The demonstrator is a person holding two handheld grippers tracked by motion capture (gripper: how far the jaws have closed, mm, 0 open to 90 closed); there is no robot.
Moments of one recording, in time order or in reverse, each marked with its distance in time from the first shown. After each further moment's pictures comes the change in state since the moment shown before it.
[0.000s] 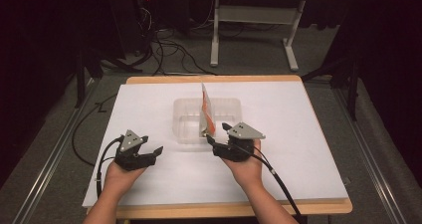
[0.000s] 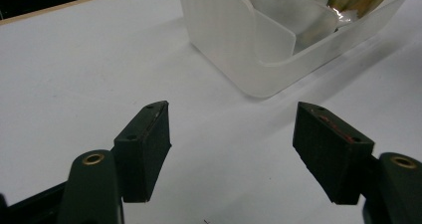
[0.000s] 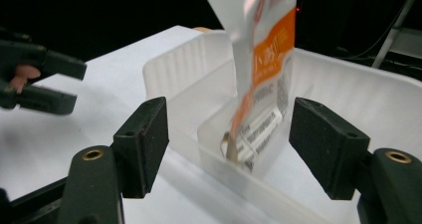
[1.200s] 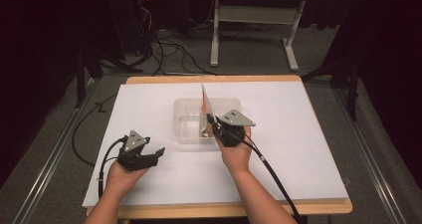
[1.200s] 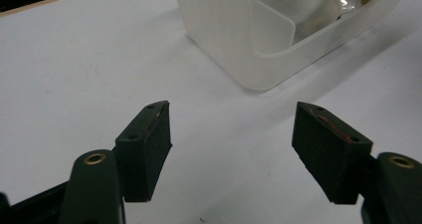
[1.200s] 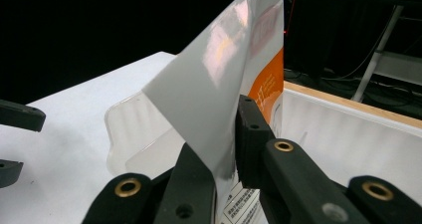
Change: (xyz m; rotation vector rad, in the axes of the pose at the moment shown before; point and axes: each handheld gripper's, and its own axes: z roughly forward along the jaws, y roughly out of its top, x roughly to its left) left arm -0.004 0.000 0.006 0.030 0.005 0.012; right arm -0.011 0.018 0.047 -0.083 -0.037 -0.007
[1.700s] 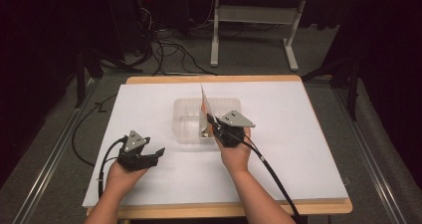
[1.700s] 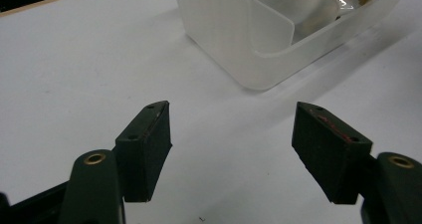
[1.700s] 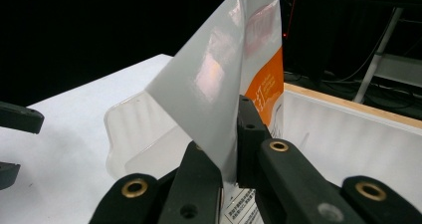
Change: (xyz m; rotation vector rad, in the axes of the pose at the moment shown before) left arm -0.001 0.000 -0.001 0.001 0.000 0.003; right arm 0.000 -0.004 0.002 -0.016 -0.003 0.004
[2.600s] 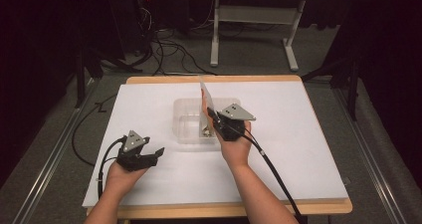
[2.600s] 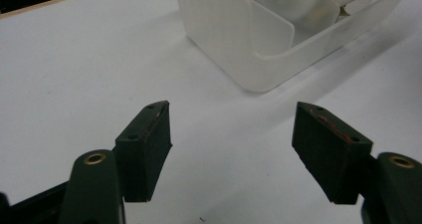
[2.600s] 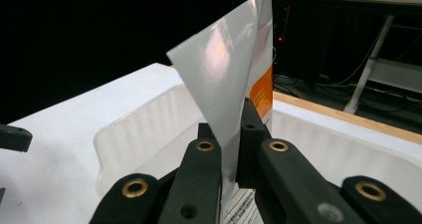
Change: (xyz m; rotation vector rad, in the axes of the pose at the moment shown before) left arm 0.001 0.000 -0.001 -0.008 0.001 -0.005; right arm -0.006 0.016 0.004 -0.010 -0.012 0.002
